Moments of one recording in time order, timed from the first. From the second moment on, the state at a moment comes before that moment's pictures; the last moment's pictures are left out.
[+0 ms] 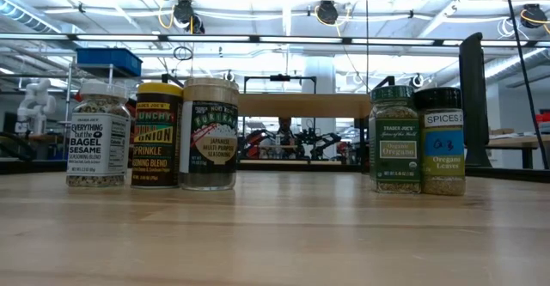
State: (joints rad) left arm -0.46 1.65 1.30 0.37 -0.41 0.04; right arm 0.59 1.35 1.09 0.22 0.52 0.00
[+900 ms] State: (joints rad) left arm -0.64 1.65 1.30 0.36 -0.78 0.65; right arm 0.59 1.31 1.09 0.15 0.52 0.12
